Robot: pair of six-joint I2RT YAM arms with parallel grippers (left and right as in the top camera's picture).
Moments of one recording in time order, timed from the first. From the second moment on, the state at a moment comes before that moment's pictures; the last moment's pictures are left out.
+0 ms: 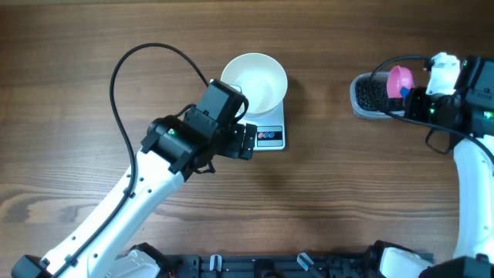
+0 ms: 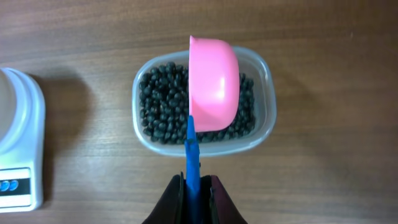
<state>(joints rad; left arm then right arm) -0.62 1.36 1.26 -1.00 -0.10 -0.35 -0.29 1.35 1.17 -0.78 -0.20 -0.16</state>
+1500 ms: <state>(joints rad) -0.62 1.36 1.26 -1.00 -0.10 -0.35 -0.44 1.58 1.17 -0.78 -0.48 -0.25</state>
